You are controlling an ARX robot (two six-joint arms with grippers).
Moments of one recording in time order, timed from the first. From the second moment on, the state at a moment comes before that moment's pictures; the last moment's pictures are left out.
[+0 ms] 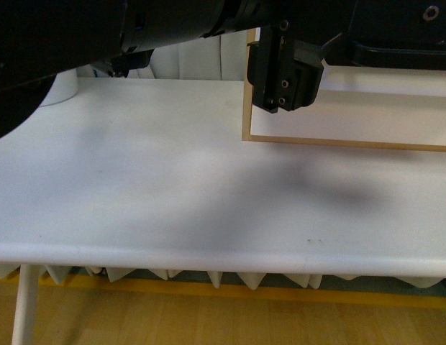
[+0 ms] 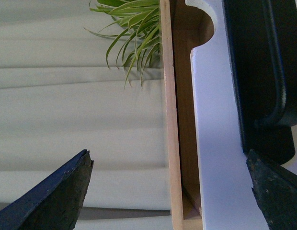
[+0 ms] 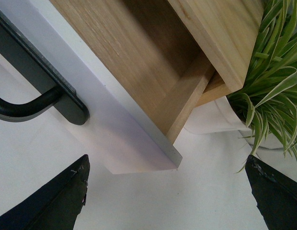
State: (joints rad) left arm -0.61 1.76 0.99 0.89 0.17 1.67; right arm -0.28 1.33 1.05 -0.20 -0.34 -1.00
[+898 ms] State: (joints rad) left arm -0.57 1.90 1.16 0.88 0.17 1.67; right arm -0.22 1.52 1.14 0.00 -0.26 -0.98
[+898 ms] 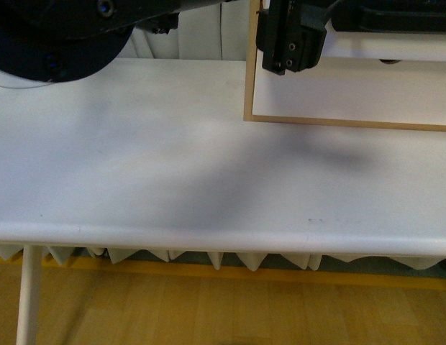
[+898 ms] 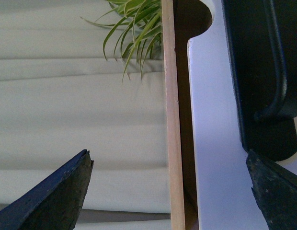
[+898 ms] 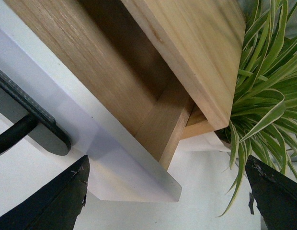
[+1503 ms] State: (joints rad) left arm -0.57 2.12 1.48 0.83 0.14 1.64; right arm -0.20 1.70 1.25 0.17 -0.17 -0.88
